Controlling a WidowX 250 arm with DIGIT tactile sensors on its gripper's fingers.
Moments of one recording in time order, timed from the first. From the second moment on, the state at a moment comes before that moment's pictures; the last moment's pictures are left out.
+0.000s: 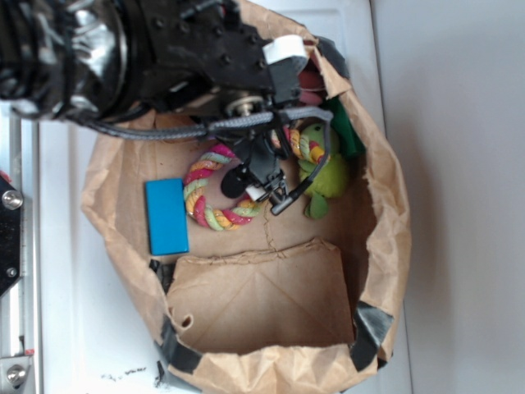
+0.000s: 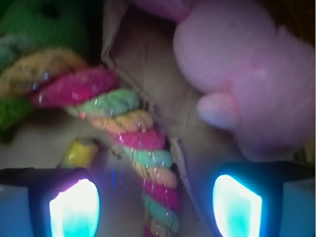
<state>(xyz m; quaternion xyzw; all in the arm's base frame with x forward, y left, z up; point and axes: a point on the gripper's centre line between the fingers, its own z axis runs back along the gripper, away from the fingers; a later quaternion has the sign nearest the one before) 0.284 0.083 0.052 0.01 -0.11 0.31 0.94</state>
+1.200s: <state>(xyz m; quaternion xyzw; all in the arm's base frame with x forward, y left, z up) 0.273 0.042 0.027 0.06 -0.15 0.21 0.96</state>
